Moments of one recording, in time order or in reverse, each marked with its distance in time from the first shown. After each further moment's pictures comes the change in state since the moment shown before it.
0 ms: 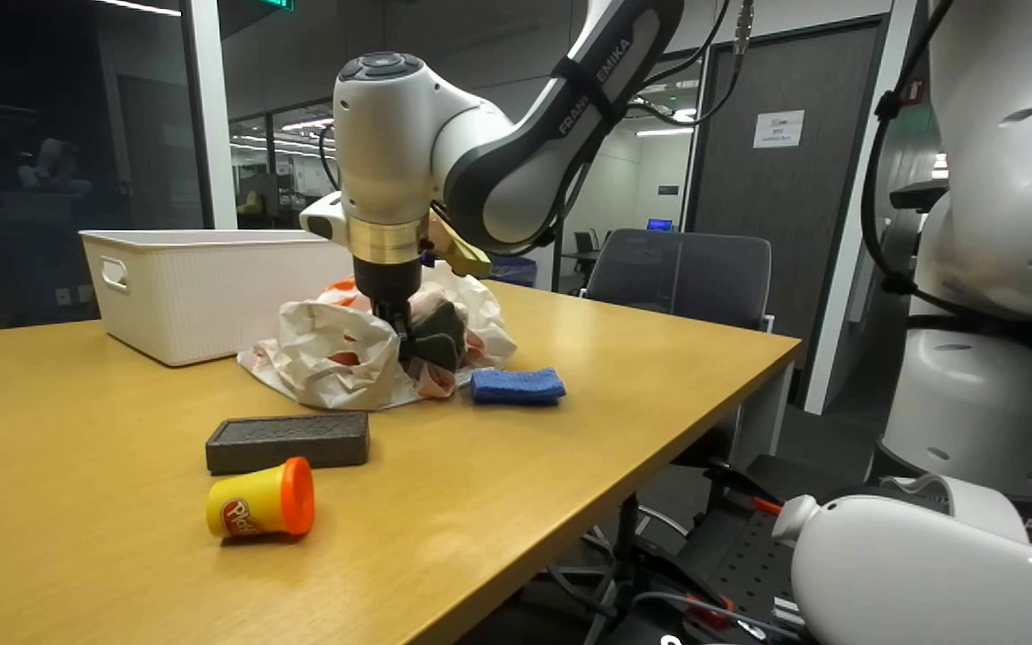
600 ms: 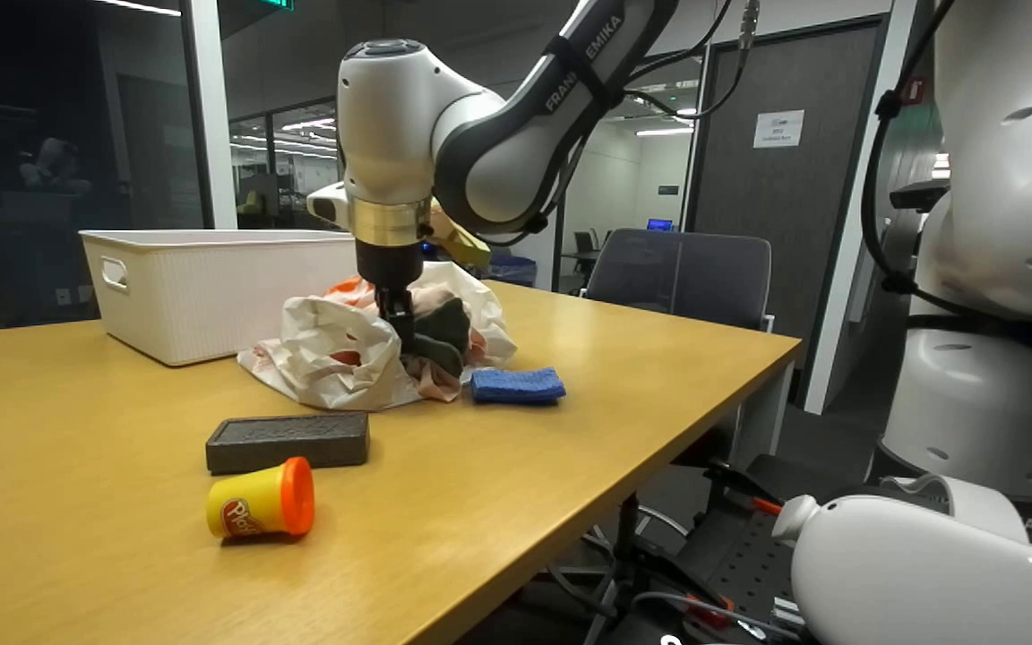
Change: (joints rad) arm -0.009 -0.024 -0.010 0.005 0.156 0.000 -0.055
